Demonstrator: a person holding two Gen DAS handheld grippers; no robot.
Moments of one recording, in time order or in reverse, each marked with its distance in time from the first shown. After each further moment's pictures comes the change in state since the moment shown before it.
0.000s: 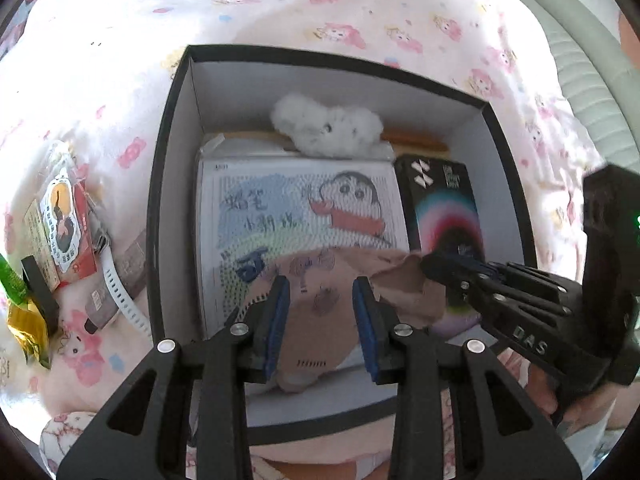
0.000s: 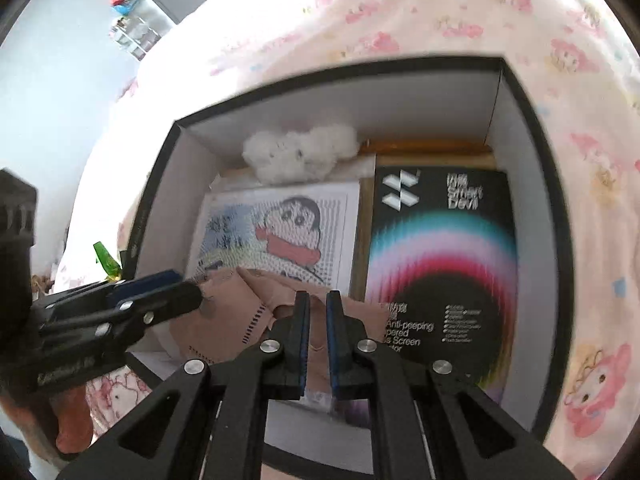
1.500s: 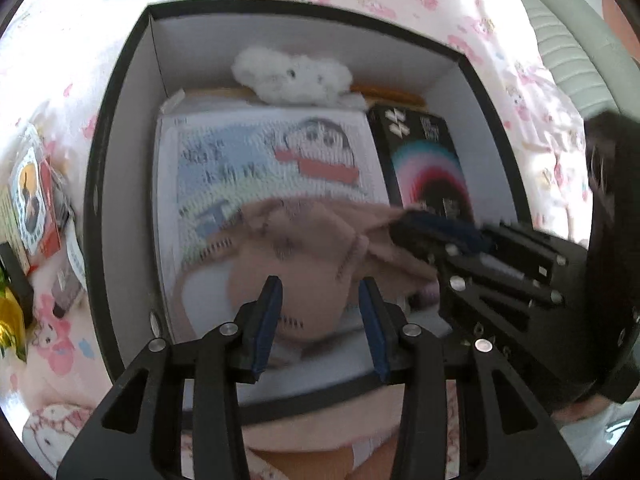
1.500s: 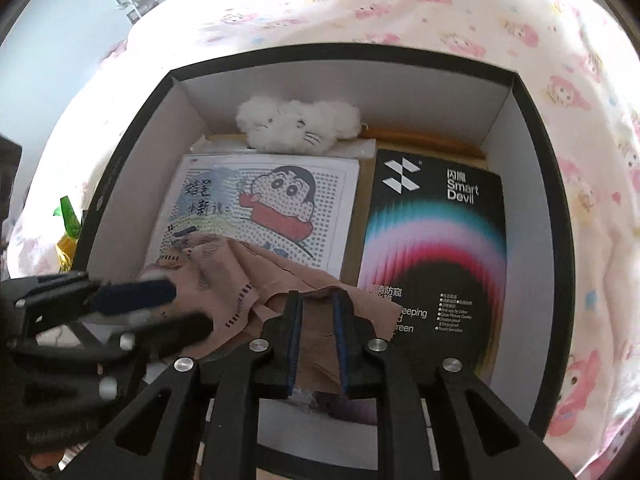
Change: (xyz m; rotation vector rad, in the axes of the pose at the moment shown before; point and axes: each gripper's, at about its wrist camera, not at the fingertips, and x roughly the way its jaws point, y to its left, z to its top) left arm 0.007 -0.011 -0.038 0.059 0.071 -0.059; right arm -0.011 0.019 -0.037 -0.149 -0.014 -0.201
